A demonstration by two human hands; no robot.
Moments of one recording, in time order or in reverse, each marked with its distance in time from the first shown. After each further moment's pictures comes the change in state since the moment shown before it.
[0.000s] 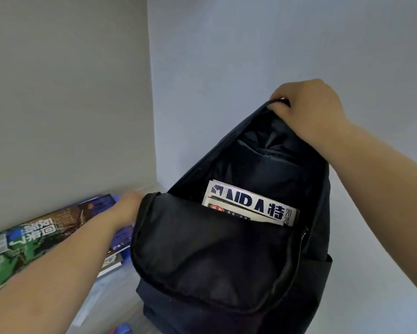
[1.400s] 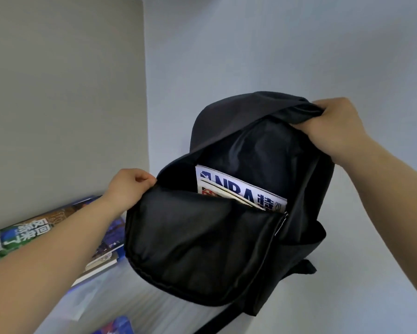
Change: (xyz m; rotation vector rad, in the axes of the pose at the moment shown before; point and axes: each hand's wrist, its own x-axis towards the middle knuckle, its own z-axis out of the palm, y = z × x) left_hand -0.039 0.048 -0.019 -0.178 0.314 0.160; right_hand -0.047 0.010 -0.034 0.517 0.009 0.354
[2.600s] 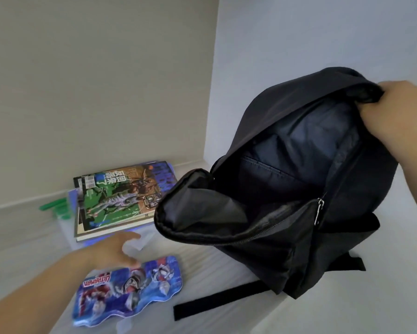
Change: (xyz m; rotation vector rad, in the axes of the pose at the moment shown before) left_hand -0.150 -0.160 -0.056 0.449 -0.614 -0.422; right_hand 0.007 0.018 0.029 -0.390 0.117 -0.164
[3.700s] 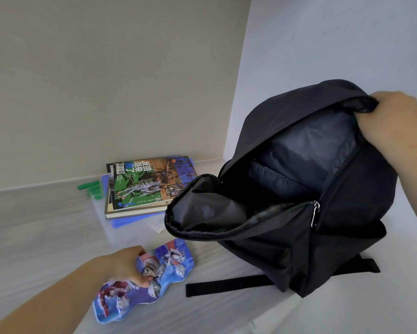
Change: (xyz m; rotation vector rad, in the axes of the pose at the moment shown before) left_hand -0.038 -0.015 0.053 -0.058 -0.041 -0.133; right_hand -0.021 -0.018 0.001 0.024 -0.053 -0.114
